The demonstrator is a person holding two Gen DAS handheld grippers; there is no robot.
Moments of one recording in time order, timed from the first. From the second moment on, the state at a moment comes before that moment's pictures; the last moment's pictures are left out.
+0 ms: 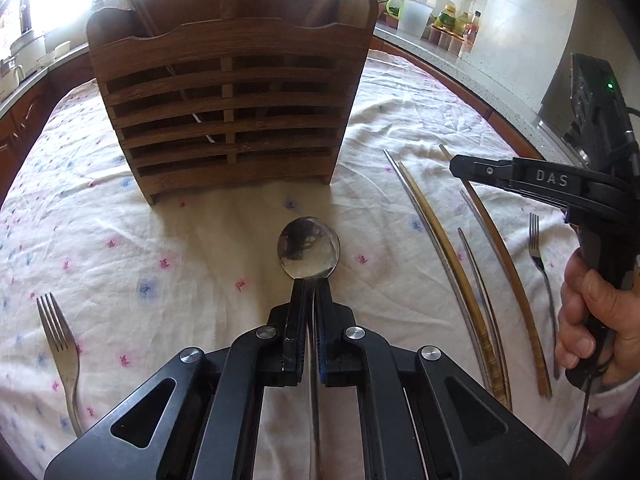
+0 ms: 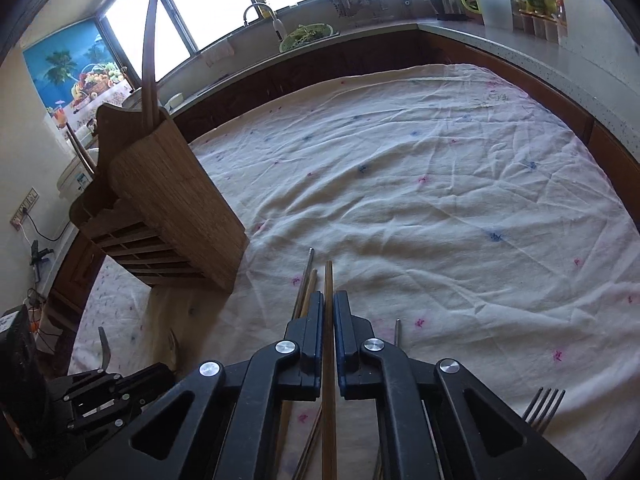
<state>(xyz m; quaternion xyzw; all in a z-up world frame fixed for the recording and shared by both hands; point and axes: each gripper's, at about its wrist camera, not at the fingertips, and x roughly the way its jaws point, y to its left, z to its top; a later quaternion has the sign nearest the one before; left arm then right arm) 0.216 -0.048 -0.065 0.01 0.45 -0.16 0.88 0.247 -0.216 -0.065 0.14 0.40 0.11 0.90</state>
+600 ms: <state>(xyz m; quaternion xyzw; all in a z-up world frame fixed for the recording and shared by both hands) 0.151 0.005 0.014 -0.08 0.34 -0.19 0.92 0.159 -0.209 0.016 0.16 0.30 0.17 0.93</state>
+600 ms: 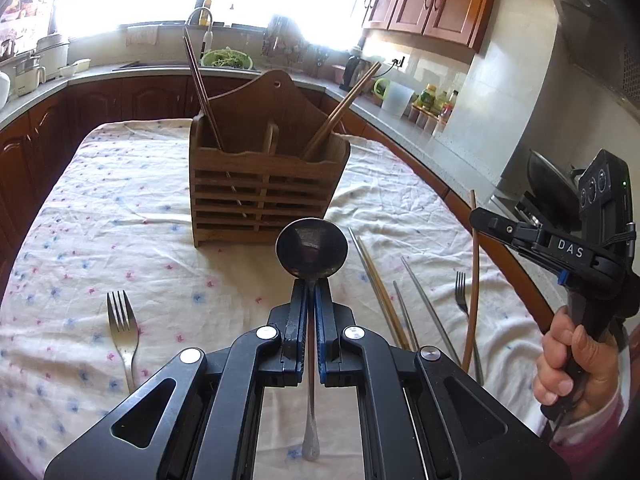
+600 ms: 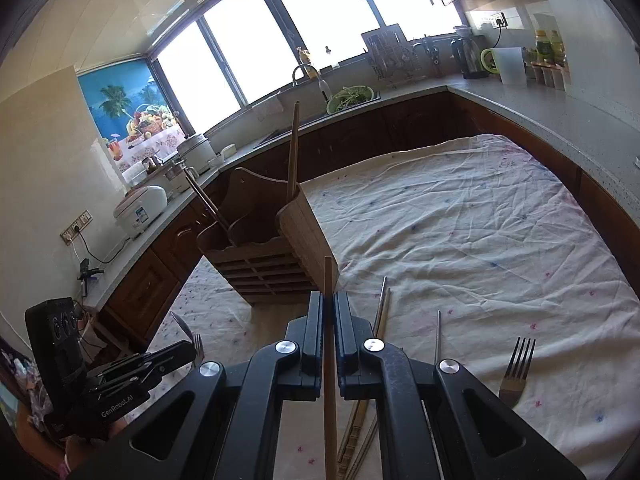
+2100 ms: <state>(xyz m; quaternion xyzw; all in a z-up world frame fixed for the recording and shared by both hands) 0.246 -0.072 -0.047 0.01 0.44 -0.19 0.88 0.119 -0.240 0.045 0.20 0.24 0.18 0.93</state>
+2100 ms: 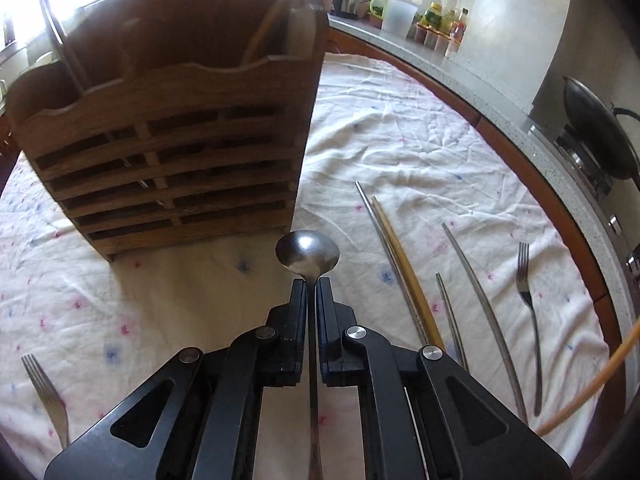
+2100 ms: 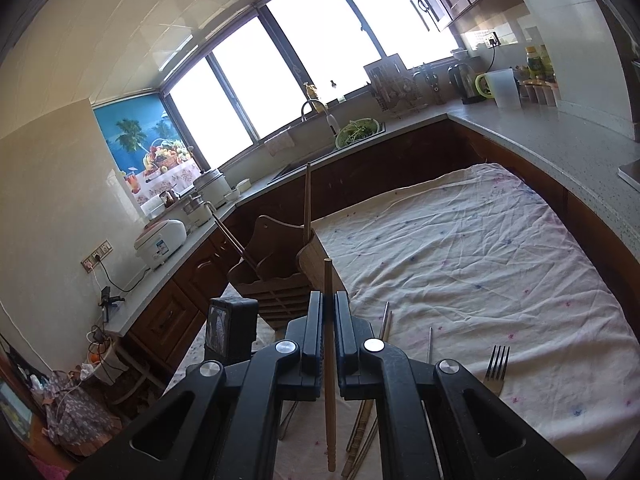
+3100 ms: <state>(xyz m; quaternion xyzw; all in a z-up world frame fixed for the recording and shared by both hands) 0.171 0.044 0.080 -0.10 0.26 -0.16 0.95 0.150 -0.193 0.093 0.16 0.20 0.21 0.94</state>
